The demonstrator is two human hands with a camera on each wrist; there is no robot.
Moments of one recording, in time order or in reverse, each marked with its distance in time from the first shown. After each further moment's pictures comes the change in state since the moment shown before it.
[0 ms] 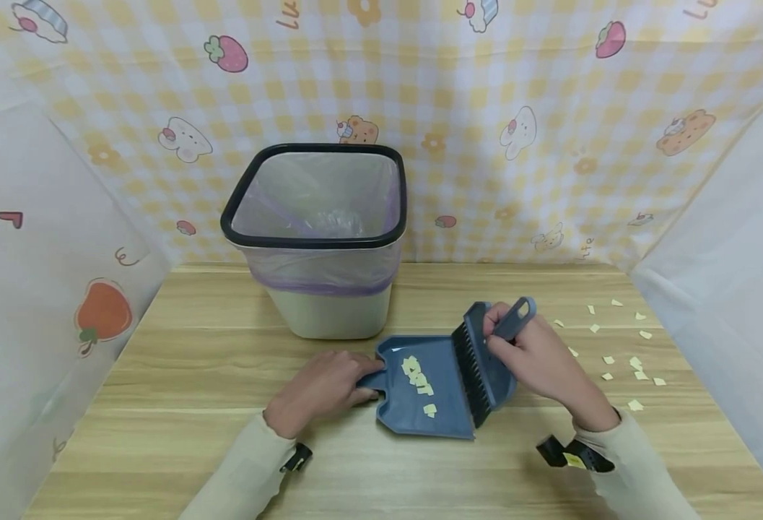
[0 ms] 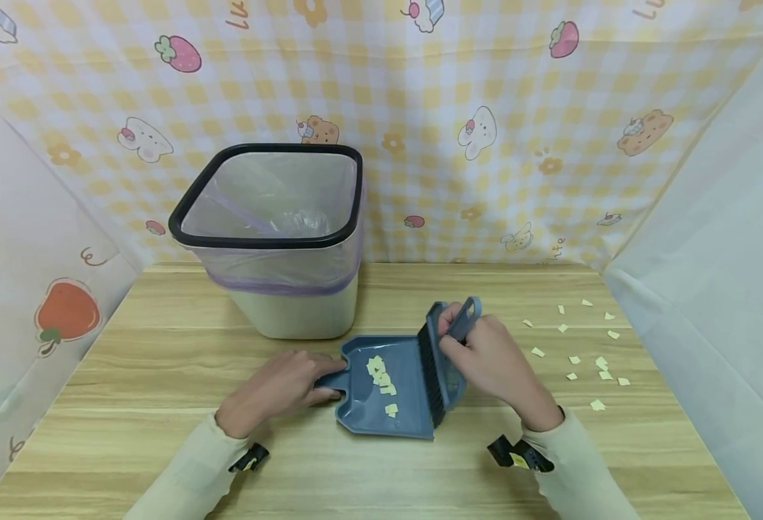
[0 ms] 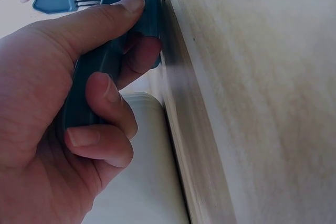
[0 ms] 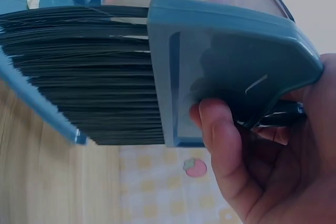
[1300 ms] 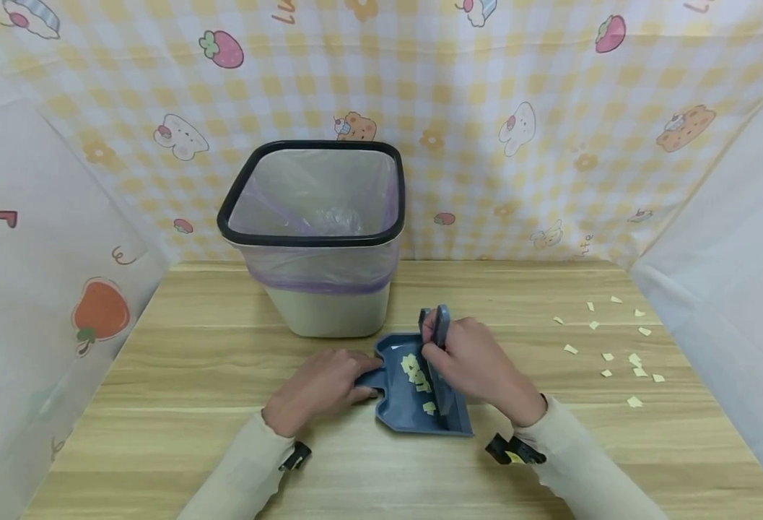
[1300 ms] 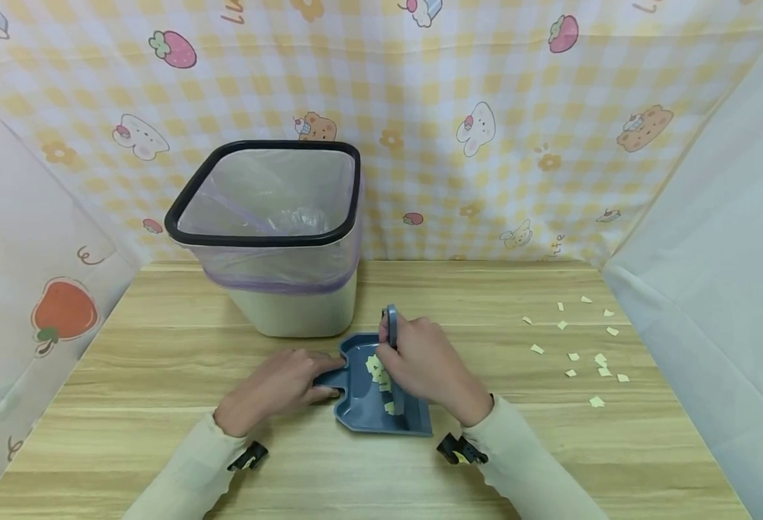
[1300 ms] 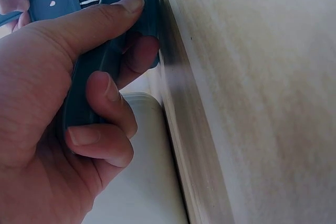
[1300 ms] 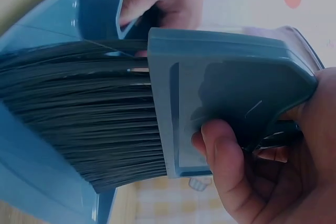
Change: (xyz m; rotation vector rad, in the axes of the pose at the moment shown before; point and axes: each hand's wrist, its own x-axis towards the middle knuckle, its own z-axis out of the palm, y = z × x) left_hand 0.002 -0.002 0.000 -0.015 -0.023 -0.027; right_hand 0.025 -0.030 0.061 -0.107 -0.116 -0.045
